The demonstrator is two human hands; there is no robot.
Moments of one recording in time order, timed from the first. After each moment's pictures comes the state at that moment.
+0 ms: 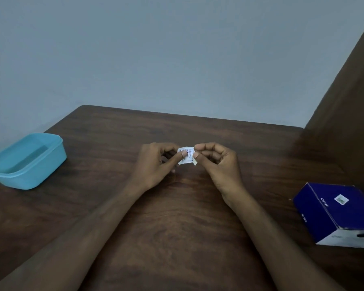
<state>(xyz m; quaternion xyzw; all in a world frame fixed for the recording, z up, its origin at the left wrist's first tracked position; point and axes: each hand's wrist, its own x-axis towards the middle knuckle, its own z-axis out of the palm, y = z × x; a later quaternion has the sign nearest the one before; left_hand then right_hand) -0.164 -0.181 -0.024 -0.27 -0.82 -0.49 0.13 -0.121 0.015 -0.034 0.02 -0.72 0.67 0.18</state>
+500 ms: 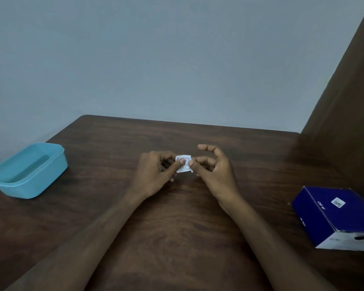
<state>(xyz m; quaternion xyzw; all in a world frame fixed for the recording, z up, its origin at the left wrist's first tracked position) -0.158 -0.180 -0.021 -0.26 -0.83 -0.47 0.13 -0.120 0.010 -0.035 0.01 -0.75 0.64 0.17</state>
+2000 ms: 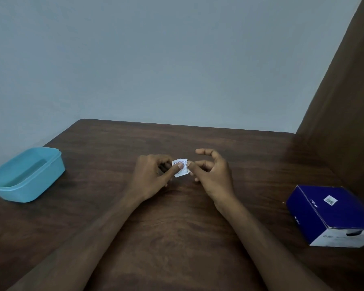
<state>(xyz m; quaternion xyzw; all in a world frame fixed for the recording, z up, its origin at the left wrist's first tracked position) -0.153 -0.180 -0.019 -0.28 -0.84 -0.43 0.16 -0.118 0.008 -0.033 -0.04 -0.75 0.63 0.19</state>
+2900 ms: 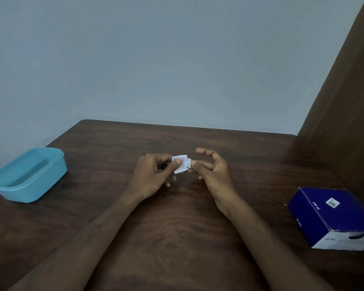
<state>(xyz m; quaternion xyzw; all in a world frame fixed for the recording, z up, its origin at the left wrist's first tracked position) -0.155 -0.180 -0.017 -0.24 -0.81 -0.52 0.07 -0.116 0.007 -0.025 -0.02 -0.69 0.71 0.12</state>
